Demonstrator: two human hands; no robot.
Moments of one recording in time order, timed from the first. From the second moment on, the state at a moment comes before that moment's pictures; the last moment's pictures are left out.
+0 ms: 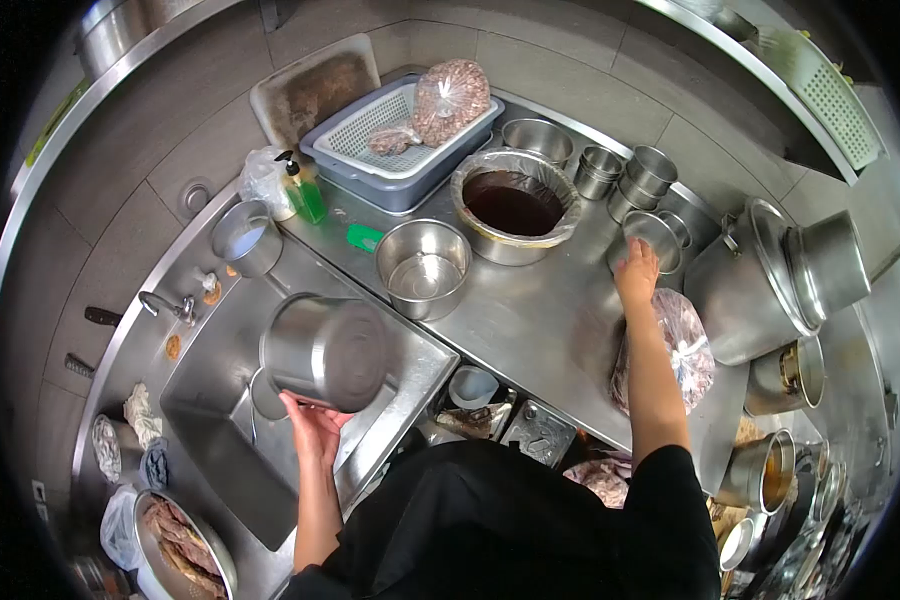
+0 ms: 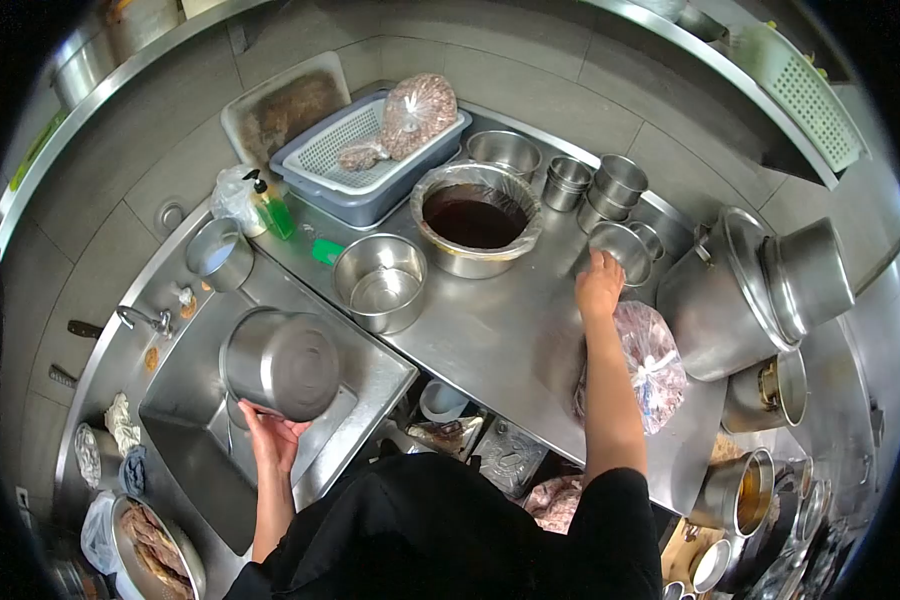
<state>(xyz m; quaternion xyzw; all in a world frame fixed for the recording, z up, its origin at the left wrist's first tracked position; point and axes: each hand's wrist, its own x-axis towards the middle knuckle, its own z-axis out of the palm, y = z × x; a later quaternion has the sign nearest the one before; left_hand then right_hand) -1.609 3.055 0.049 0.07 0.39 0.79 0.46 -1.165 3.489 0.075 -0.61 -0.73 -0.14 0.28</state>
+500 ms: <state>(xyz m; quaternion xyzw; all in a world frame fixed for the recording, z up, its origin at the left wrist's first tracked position) -1.491 3.201 0.070 0.73 0.55 0.37 0.20 -1.211 3.322 -0.030 -0.60 -0.68 0.14 0.39</state>
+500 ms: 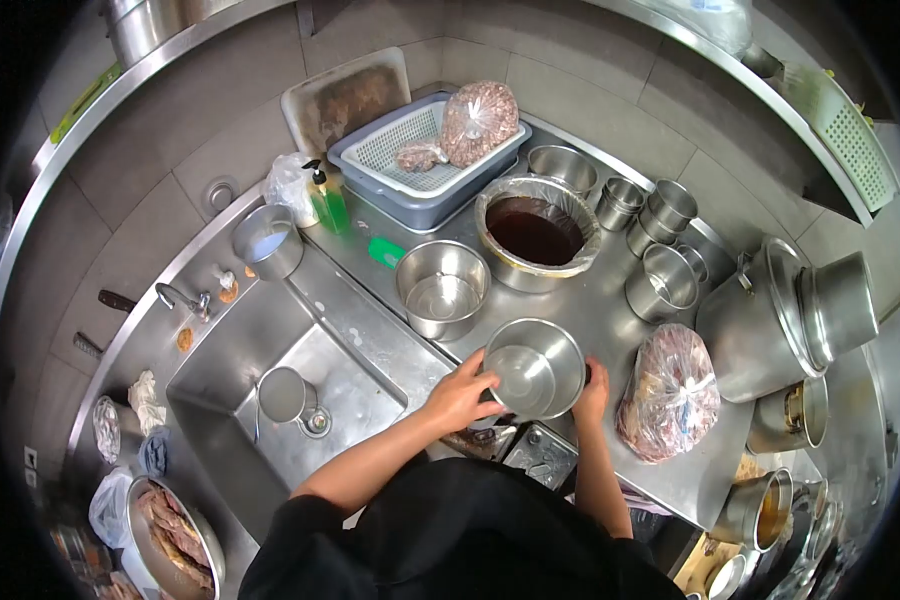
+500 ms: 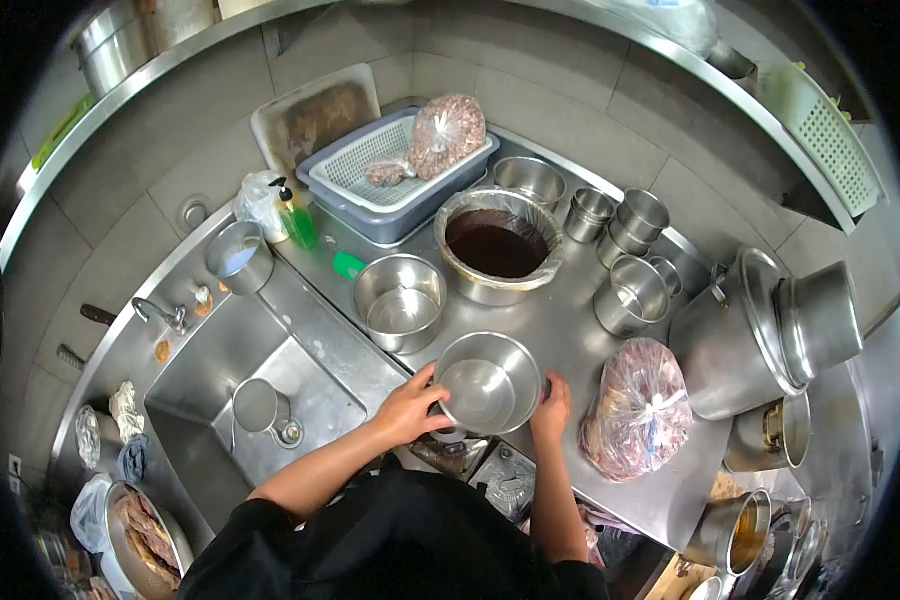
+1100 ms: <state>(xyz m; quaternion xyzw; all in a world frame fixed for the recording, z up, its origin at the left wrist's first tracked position) -1.632 3.571 0.153 0.55 0.59 0.57 0.14 -1.235 3.319 -0.028 -0.62 -0.75 -0.02 0.22</state>
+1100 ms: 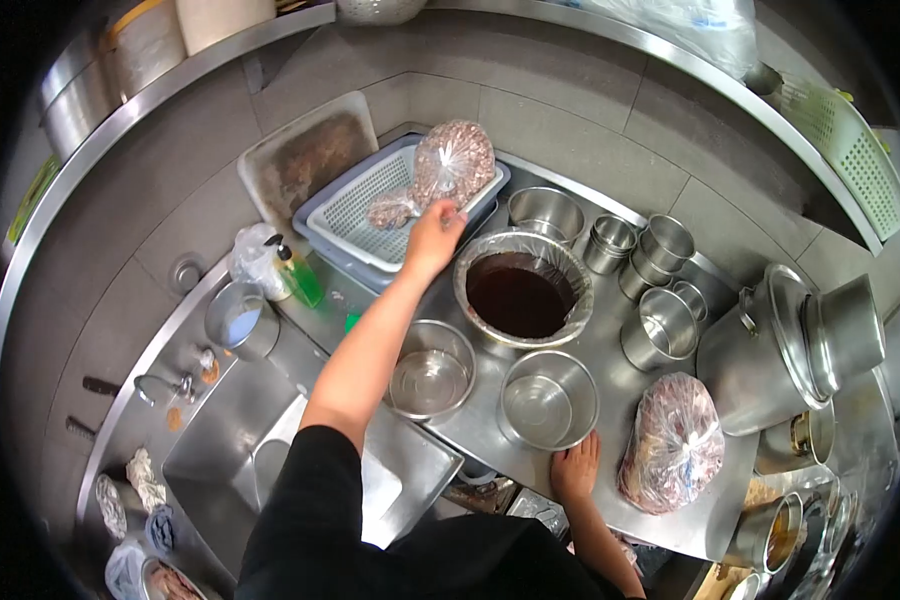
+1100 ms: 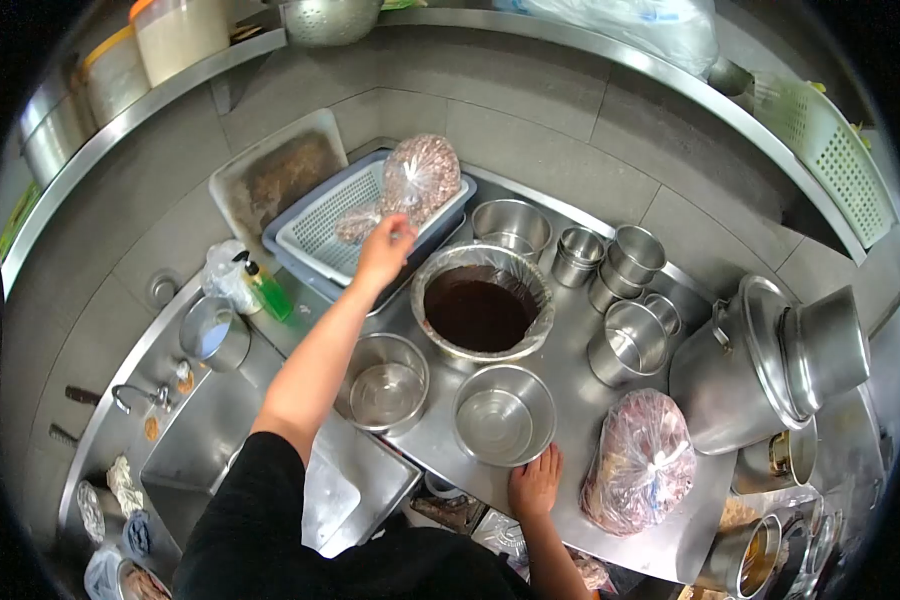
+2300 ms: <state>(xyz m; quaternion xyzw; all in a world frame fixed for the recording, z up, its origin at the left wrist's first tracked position) -1.750 3.886 0.073 0.48 0.80 0.36 0.06 -1.225 3.333 -0.030 -0.64 -0.76 0.09 0.09</state>
